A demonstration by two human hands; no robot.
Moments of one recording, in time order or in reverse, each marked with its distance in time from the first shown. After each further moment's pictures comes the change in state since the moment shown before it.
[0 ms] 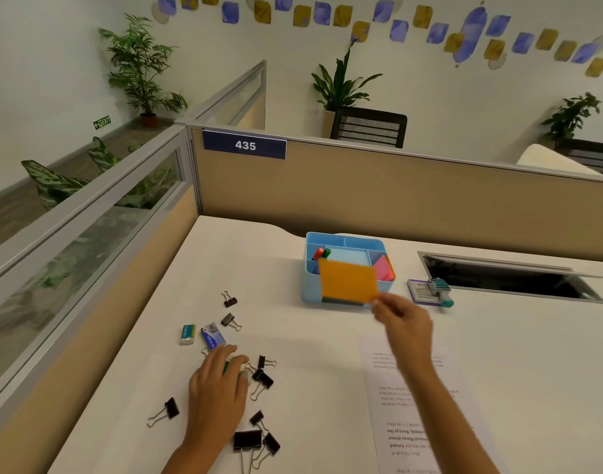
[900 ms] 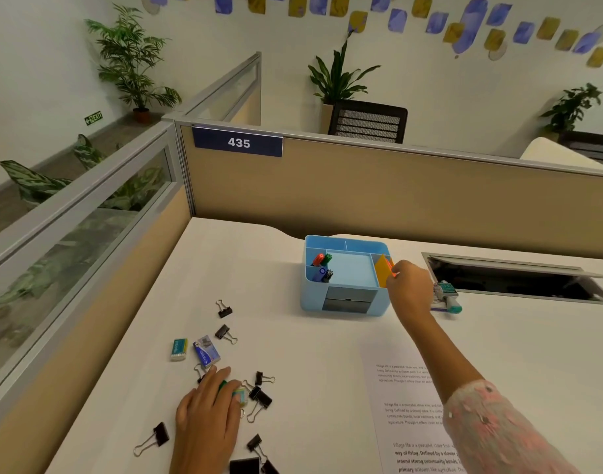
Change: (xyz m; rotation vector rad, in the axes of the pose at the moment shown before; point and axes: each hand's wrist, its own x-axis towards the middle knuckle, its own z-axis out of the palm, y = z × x) left_hand -0.008 -0.006 0.004 0.053 -0.077 -0.053; right_hand 0.121 0.027 0.018 -0.802 0.103 0.049
